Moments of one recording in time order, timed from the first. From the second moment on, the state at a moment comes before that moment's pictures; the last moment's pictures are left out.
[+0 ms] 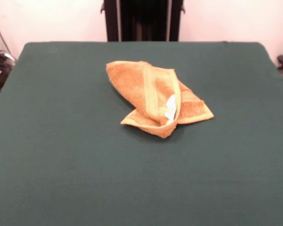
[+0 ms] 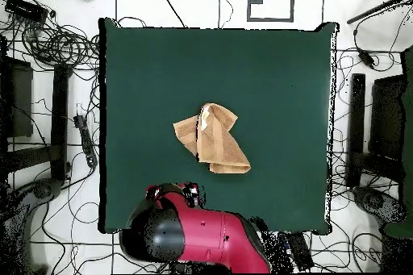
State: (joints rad) arm -0.05 -1.10 -0.03 2.15 0.00 0.46 1.57
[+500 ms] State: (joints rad) arm -0.05 -0.96 -0.03 2.15 0.00 0.28 1.57
